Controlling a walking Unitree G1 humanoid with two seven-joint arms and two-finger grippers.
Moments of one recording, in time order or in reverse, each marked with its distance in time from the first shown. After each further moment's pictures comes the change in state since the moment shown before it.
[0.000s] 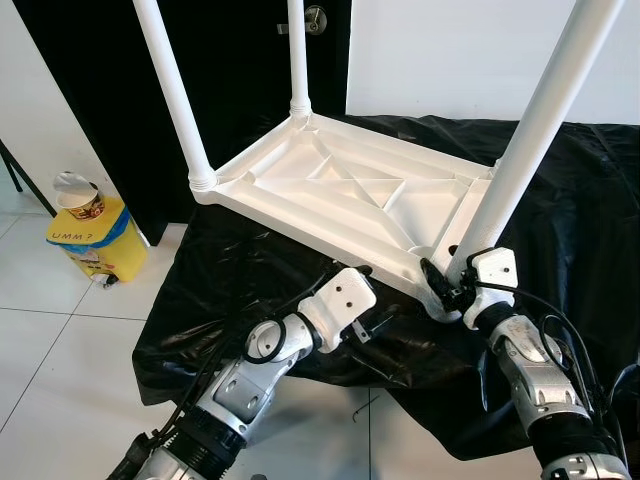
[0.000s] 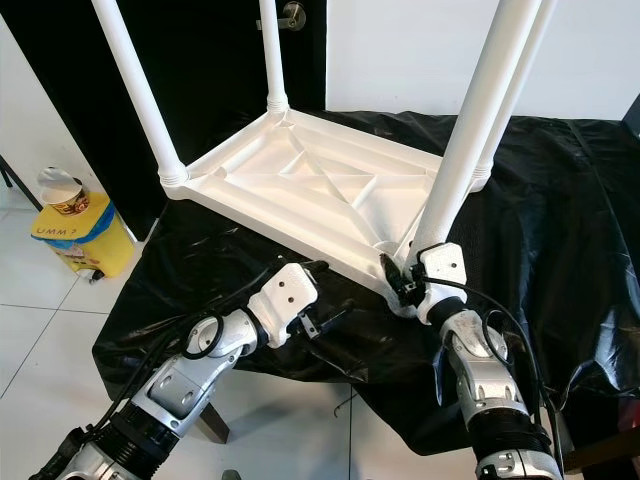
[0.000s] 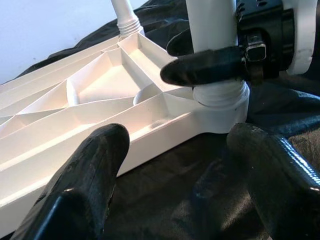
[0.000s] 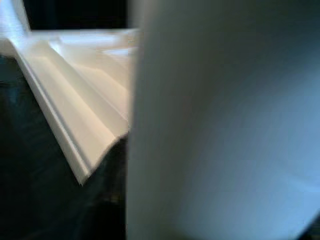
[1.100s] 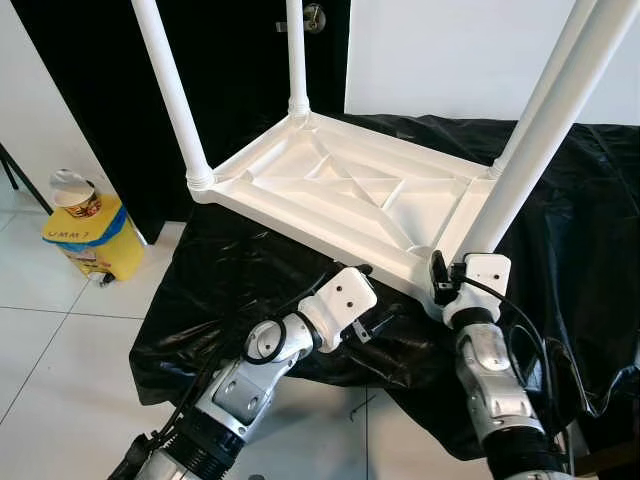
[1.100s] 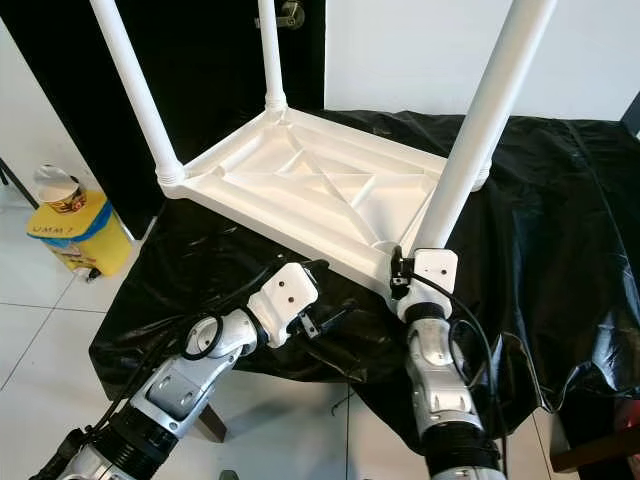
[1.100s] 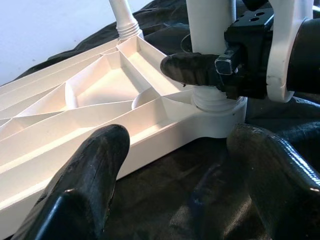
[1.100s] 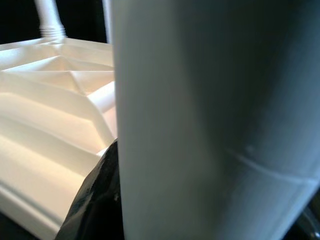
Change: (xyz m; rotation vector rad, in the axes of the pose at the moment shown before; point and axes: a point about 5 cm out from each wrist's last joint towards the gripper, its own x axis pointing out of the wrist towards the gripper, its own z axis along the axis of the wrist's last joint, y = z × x) left arm 0.000 -0.001 0.004 0.002 -0.002 0.002; right arm 0.003 0.027 -0.001 0.121 0.032 -0.507
